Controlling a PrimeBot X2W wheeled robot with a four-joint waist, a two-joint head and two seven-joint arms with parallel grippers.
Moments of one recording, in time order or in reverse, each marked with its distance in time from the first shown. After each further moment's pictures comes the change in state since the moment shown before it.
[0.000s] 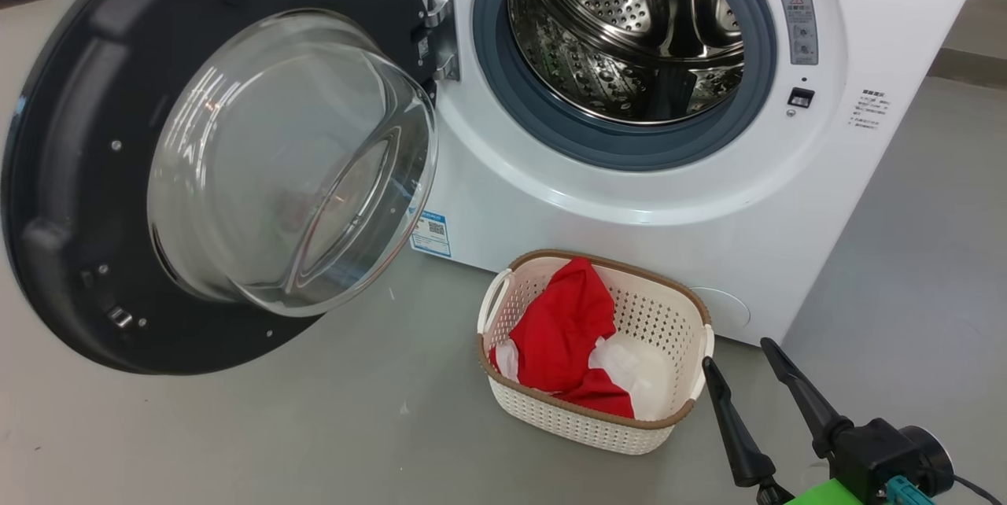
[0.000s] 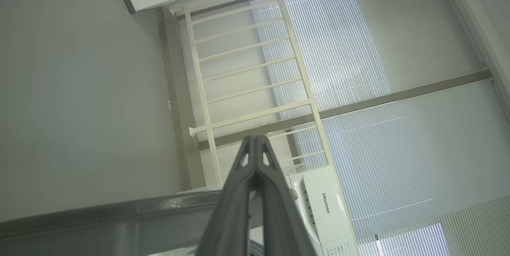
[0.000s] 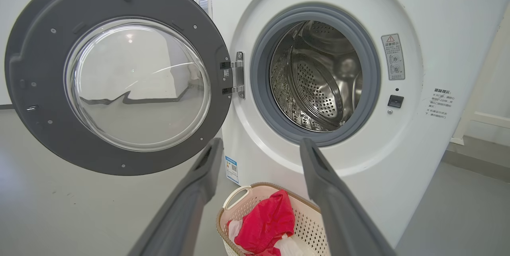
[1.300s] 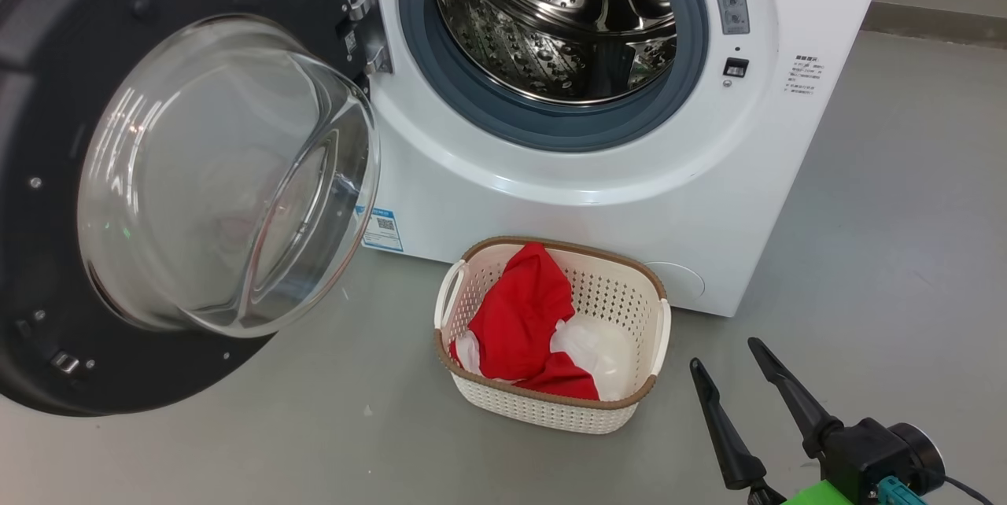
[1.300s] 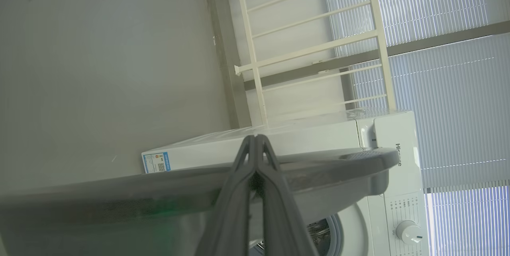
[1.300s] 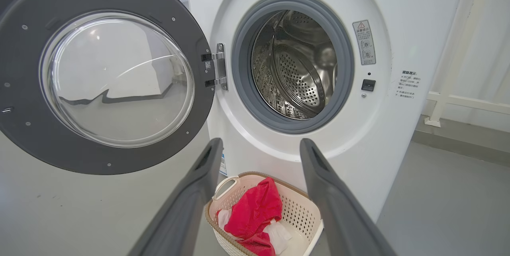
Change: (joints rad) left arm -0.056 0.108 -0.084 0.367 0.023 -0.077 0.192; right arm 0.006 0.000 0.026 -0.038 -0.001 0.000 0.032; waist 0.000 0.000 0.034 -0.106
